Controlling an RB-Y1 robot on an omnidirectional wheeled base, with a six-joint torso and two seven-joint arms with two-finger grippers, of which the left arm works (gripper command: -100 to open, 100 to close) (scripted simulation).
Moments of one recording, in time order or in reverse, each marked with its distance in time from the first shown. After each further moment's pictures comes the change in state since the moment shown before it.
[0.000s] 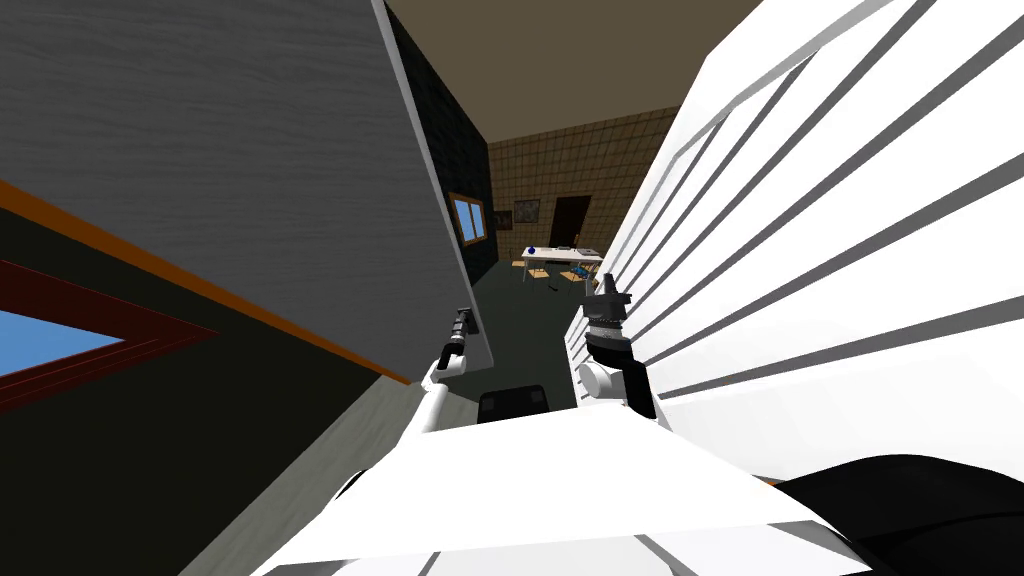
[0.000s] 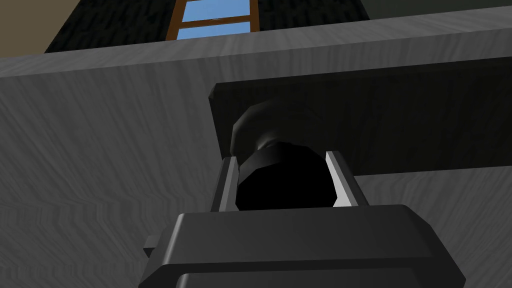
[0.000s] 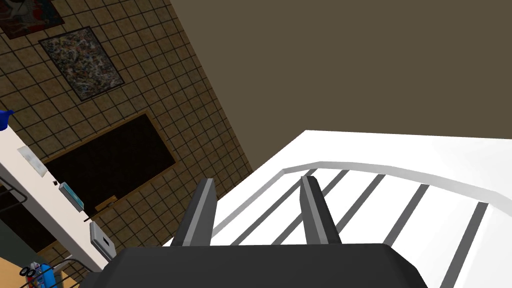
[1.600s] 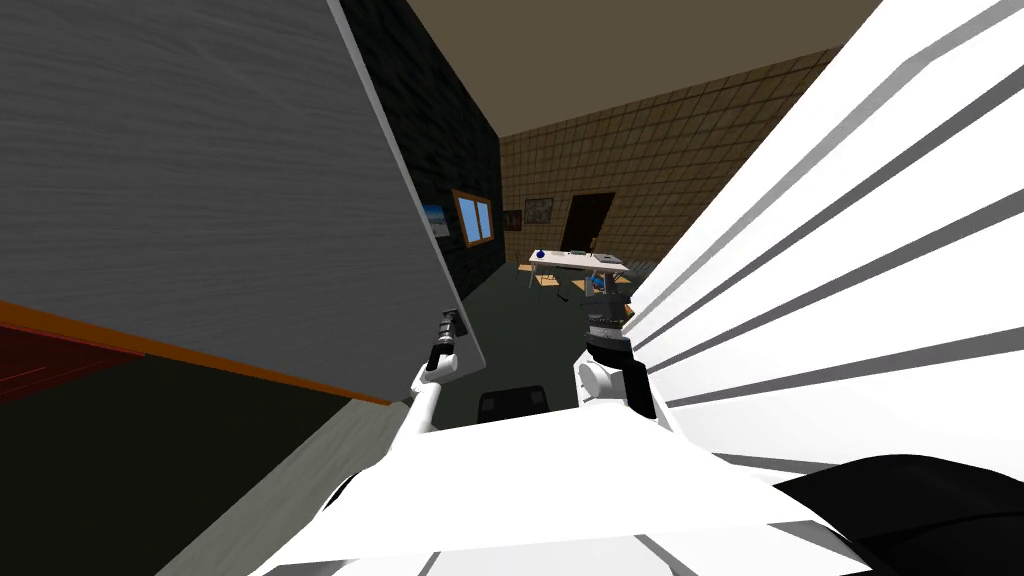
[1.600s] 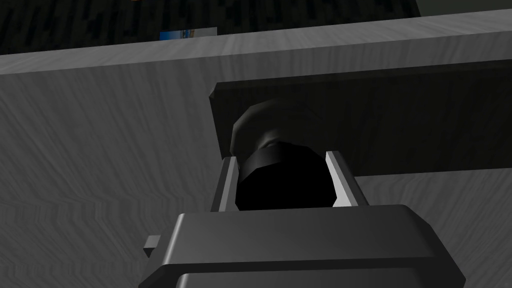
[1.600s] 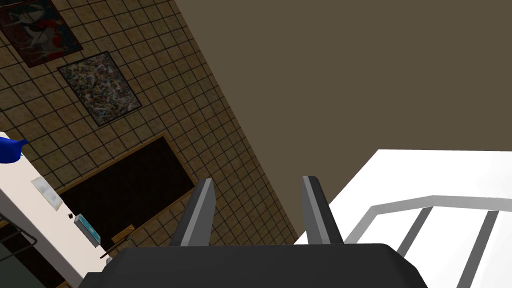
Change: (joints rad) arm -0.029 0.000 0.166 0.045 0.020 -0.006 -0.038
